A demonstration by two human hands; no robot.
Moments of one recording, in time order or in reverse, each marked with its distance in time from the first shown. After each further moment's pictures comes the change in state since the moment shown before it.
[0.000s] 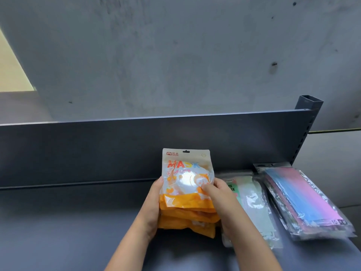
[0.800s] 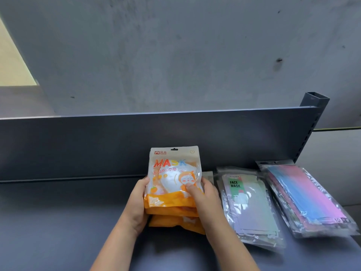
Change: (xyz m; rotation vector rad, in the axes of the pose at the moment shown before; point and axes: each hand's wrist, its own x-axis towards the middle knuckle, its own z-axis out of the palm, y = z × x) left_hand 0.000 0.000 -0.037 -0.159 0.087 -0.046; right_hand 0.010 0.037 0.047 0.004 0.044 -0.179
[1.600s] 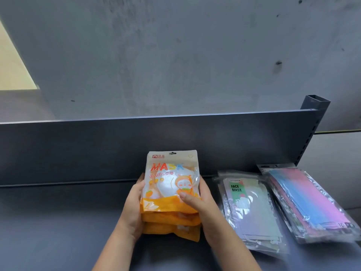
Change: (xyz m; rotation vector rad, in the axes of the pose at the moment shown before) left_hand -0.005 0.009 0.000 -0.128 -0.049 0.044; right_hand 0.002 0.000 -0.008 0.350 -0.390 -0.046
